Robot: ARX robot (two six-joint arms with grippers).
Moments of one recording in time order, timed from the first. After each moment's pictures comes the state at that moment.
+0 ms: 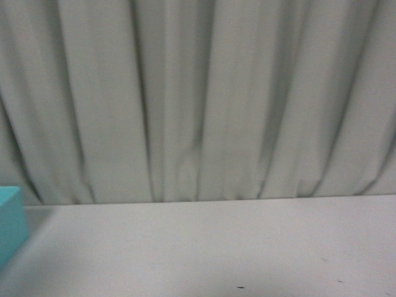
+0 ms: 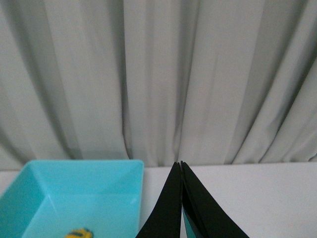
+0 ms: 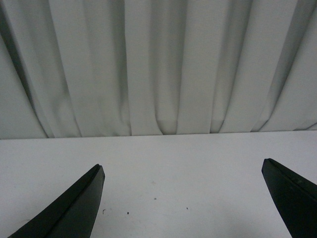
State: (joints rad) left arm 0.15 0.66 0.28 0.38 0.15 0.01; right arm 0.00 0.00 0.01 0.00 0.00 -0.01
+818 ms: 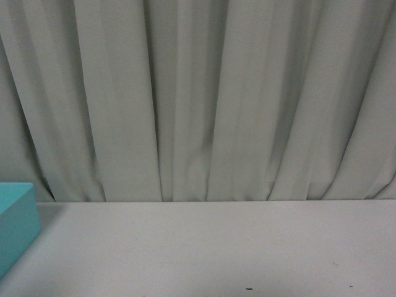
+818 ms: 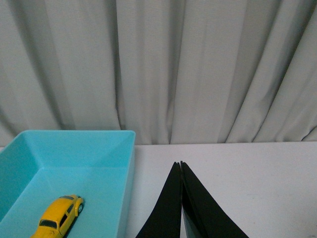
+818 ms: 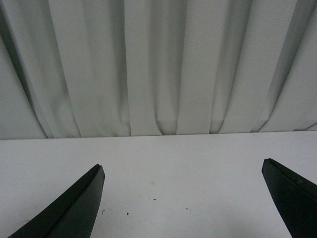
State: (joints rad) left arm 0.00 0.36 0.06 0.29 0.00 0.01; right arm 0.00 0.00 0.01 0.00 0.00 -0.01
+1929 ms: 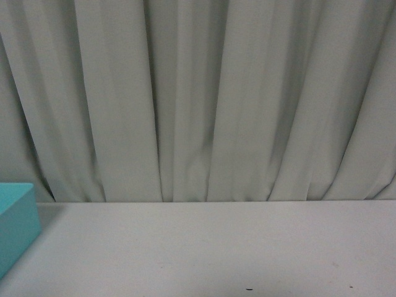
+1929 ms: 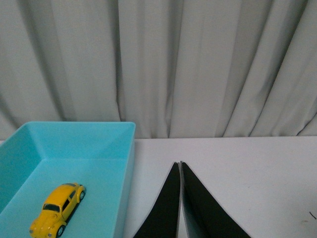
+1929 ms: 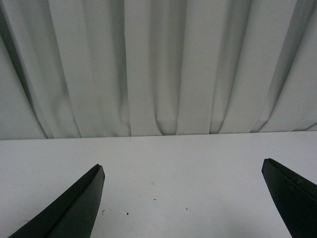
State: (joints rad) left arm 0.00 0.00 0.01 0.00 0.00 0.00; right arm 0.00 0.00 0.01 0.00 0.00 -0.01
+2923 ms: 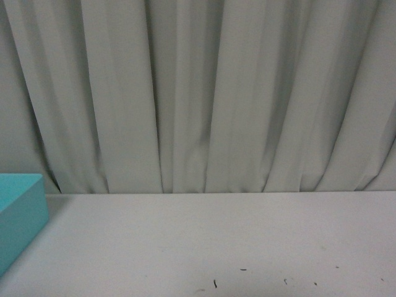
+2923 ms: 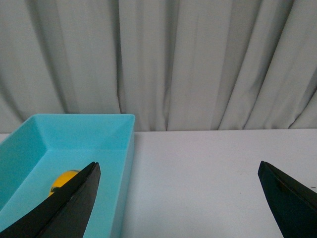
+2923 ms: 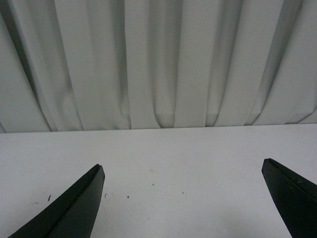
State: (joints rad) left arm 0.00 0.00 0.01 0.00 0.00 0.00; right arm 0.00 0.00 0.01 0.00 0.00 -0.01
